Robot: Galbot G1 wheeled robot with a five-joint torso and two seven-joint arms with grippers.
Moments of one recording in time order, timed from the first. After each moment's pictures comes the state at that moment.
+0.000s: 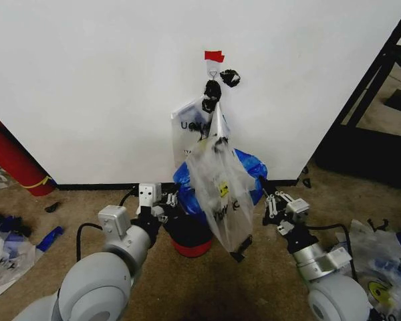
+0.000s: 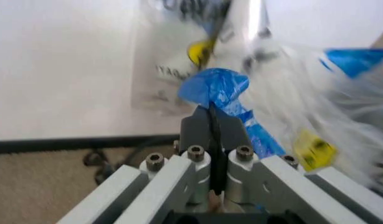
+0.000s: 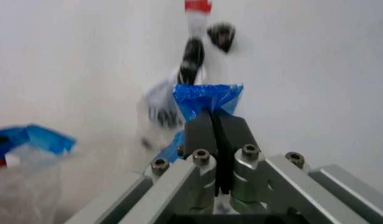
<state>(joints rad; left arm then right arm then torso) 1.15 -0.83 -0.15 -2.50 -1.01 0.41 -0.72 -1.50 1.04 0.42 2.27 0.36 0.19 0.03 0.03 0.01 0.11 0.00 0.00</state>
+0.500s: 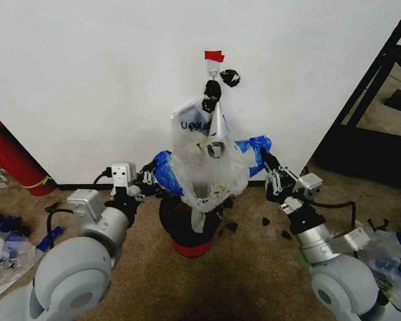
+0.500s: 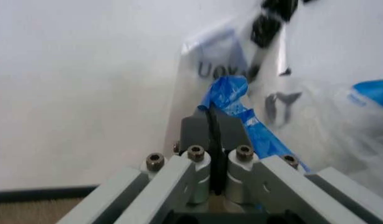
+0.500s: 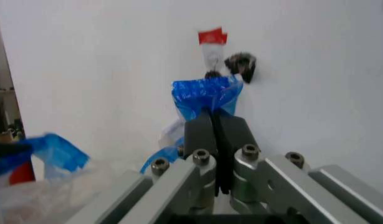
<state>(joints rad) 1.11 -0.80 -0.30 -2.50 -1.02 0.40 -0.68 -1.29 1.00 0.33 2.25 0.55 0.13 0.04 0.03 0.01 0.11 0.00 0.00</state>
